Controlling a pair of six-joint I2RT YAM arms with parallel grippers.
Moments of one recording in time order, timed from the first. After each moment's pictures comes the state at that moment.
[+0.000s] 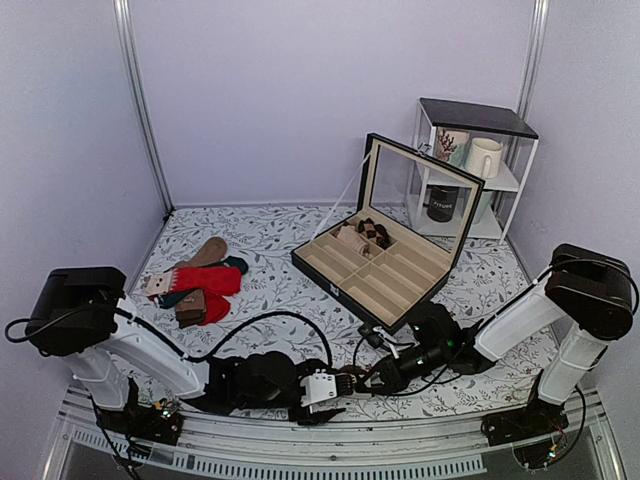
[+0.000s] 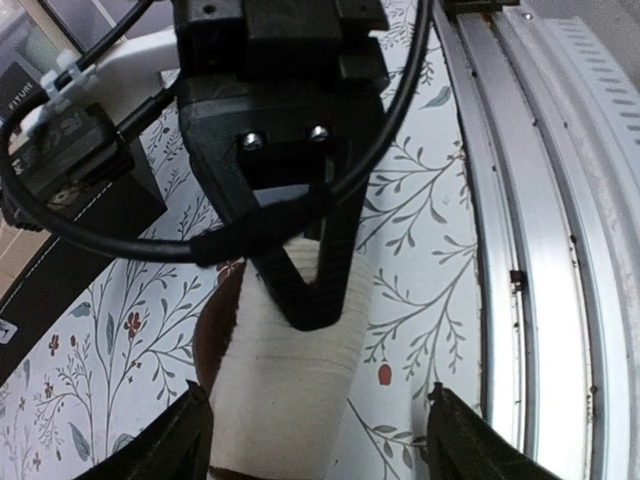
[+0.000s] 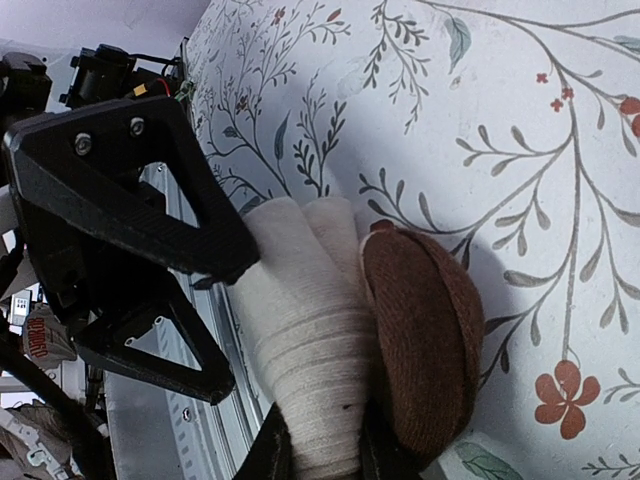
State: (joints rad) left arm -1.41 1.74 0.56 0.64 -0.17 0.28; right arm 0.97 1.70 0.45 0.53 -0.64 0.56
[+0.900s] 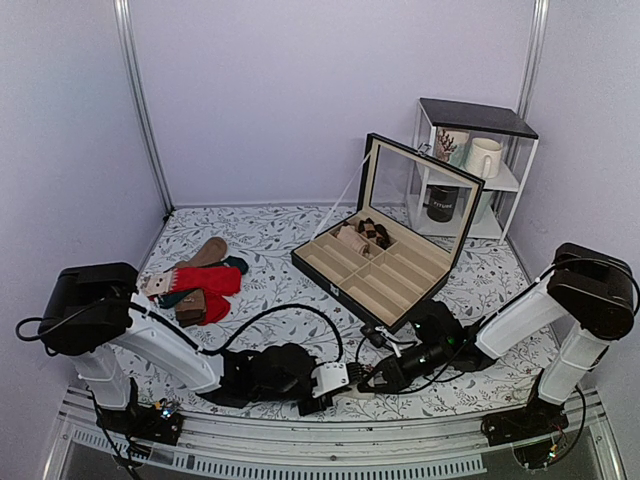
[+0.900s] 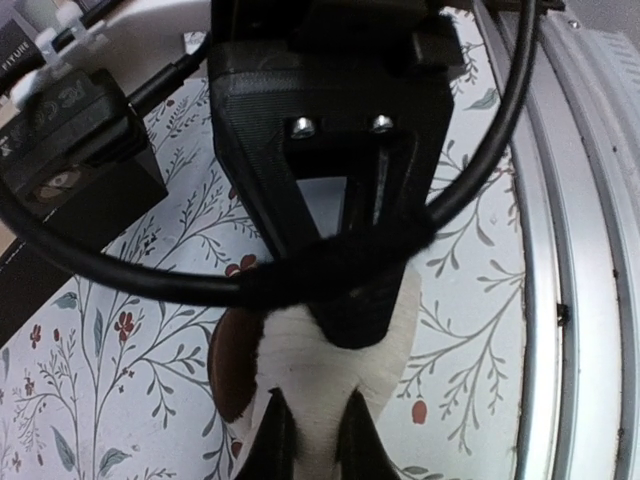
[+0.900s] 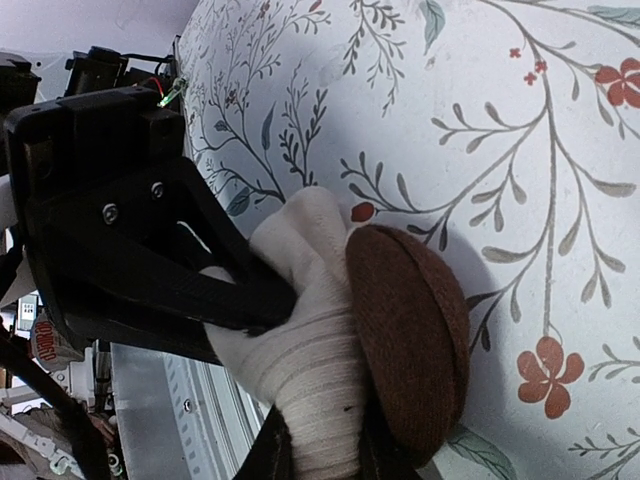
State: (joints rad) left arm -1.36 1.81 0.66 0.55 -0.14 0.21; right arm 0.96 1.69 0.45 0.49 -0.66 0.55
